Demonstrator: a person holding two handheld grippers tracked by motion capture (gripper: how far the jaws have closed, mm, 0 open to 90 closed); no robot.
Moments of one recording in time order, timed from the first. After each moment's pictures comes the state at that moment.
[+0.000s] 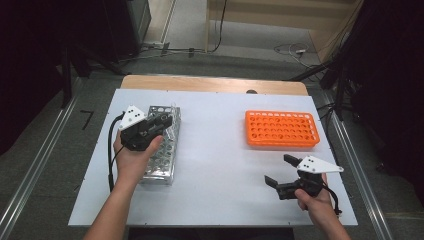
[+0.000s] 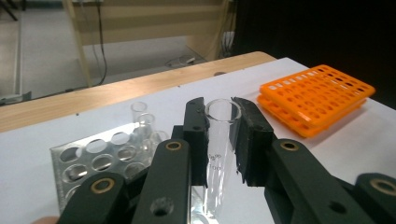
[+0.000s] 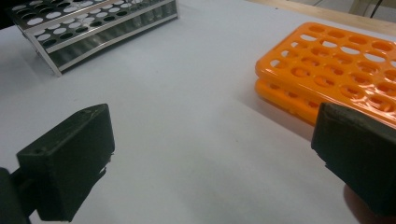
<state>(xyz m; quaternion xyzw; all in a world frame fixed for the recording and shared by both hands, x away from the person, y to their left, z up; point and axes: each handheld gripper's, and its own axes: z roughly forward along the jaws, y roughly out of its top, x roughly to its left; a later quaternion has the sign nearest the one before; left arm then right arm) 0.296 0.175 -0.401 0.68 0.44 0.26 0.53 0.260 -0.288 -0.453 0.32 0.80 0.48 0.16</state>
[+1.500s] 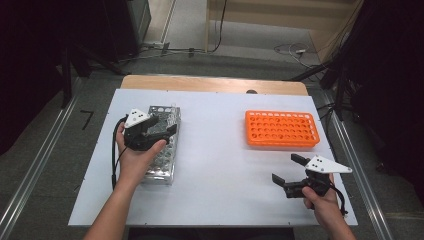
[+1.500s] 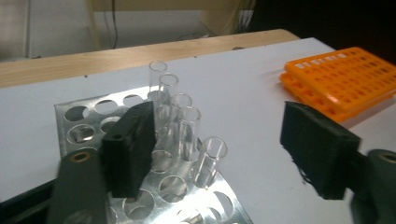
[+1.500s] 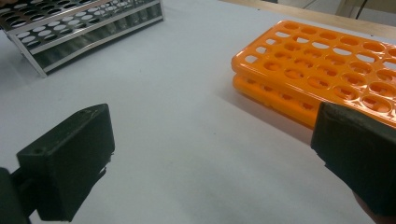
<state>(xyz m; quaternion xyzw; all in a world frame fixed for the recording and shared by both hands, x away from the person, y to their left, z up) 0.300 0.177 -0.422 0.68 0.48 0.22 0.51 0.264 -0.305 -0.456 0.33 0.79 0.48 0.17</state>
